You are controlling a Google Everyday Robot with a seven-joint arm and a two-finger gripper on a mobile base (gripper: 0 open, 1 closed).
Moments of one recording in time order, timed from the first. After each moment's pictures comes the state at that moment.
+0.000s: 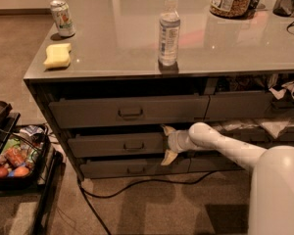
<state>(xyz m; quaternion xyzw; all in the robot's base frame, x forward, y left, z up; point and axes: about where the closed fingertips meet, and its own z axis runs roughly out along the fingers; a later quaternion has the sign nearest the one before) 0.702 -0.084 0.404 -0.70 0.61 0.05 0.38</state>
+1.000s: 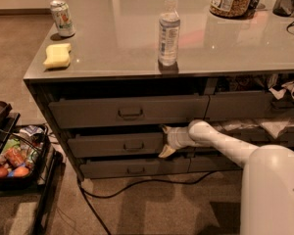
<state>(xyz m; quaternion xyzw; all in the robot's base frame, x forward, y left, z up) 0.729 -0.086 0.397 -0.69 0.61 0.05 0.38</state>
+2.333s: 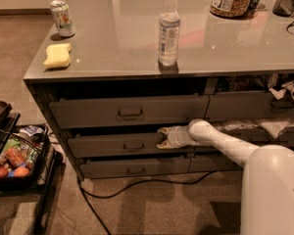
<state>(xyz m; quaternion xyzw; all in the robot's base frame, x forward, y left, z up) 0.729 -0.086 0.397 -0.69 0.61 0.05 0.38</state>
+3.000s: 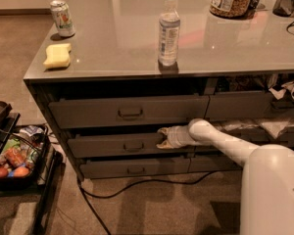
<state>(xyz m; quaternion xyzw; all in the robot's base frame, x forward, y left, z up) 0.732 -0.087 0.402 -0.69 0.61 0.05 0.38</state>
